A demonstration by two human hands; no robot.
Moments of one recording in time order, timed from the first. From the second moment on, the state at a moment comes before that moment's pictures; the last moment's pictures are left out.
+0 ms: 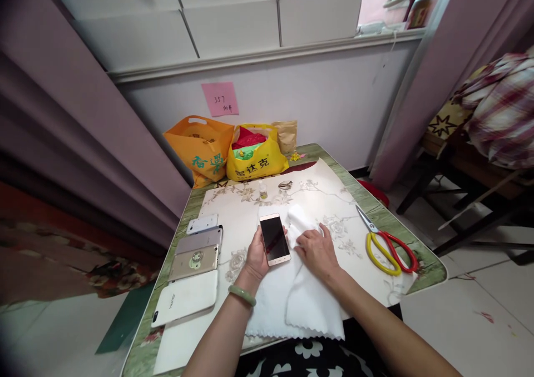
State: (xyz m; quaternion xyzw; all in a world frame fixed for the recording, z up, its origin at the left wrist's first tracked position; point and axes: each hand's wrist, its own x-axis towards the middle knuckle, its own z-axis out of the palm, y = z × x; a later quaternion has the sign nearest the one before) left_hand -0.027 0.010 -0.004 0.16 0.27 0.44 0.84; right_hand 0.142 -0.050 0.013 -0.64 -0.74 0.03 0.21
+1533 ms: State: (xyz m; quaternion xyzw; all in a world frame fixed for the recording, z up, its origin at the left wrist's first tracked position) left_hand -0.038 0.012 -0.009 0.13 0.31 0.46 0.82; right_hand 0.082 -0.030 0.029 -0.50 -0.79 0.15 0.33
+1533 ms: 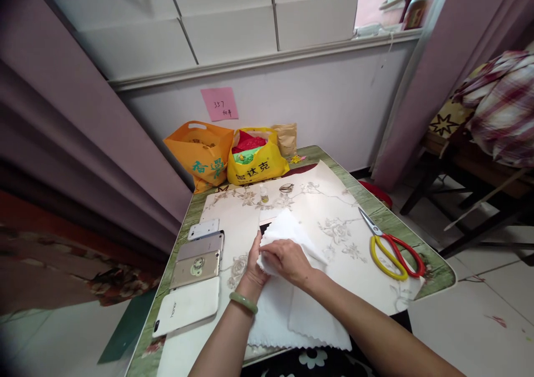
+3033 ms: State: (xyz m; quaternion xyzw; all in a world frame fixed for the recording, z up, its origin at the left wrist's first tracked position) left_hand -0.022 0.019 0.006 0.13 0.34 0.52 0.78; right_hand 0.064 0.066 -0.002 -0.61 -0.75 0.13 0.20
